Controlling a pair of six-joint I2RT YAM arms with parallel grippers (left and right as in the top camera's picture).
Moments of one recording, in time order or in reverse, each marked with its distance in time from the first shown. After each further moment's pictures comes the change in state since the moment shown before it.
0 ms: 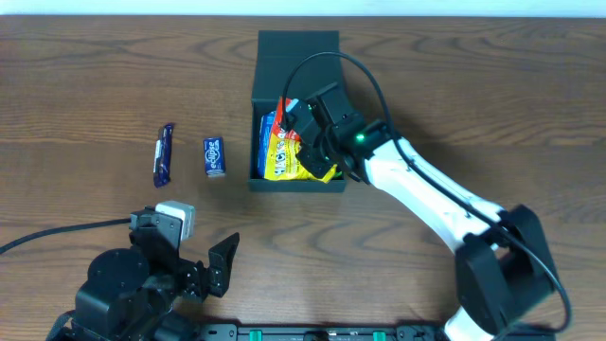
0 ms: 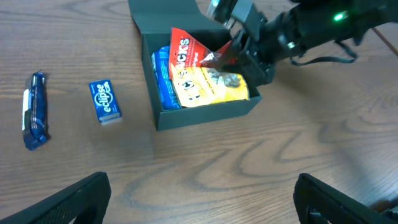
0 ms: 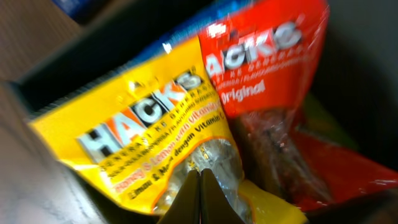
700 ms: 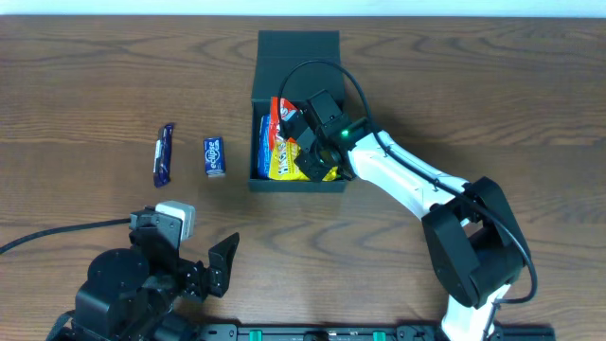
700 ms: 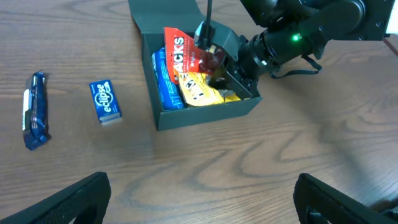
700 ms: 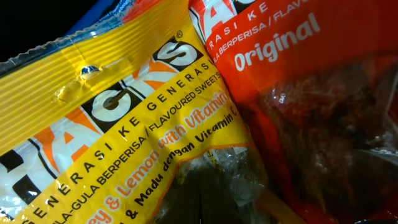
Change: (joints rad) left arm 0.000 0.000 0.000 0.000 0.000 0.000; right arm 0.000 0.125 0.030 -0.028 0.014 -0.005
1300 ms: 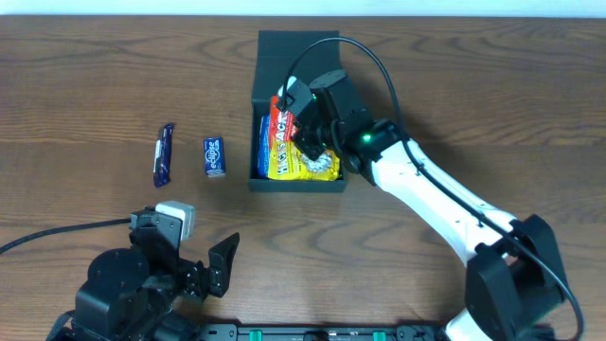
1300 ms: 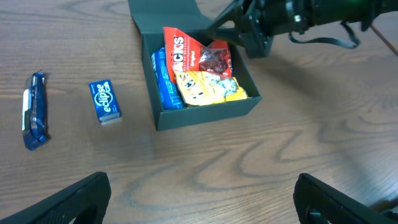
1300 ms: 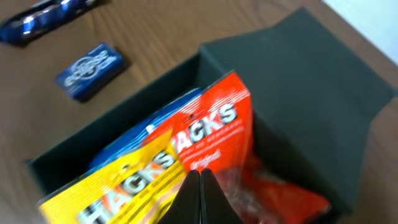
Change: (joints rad) left arm 0.000 0.000 0.000 0.000 0.000 0.000; right arm 0.000 -0.183 -0.028 0.244 0.006 -0.003
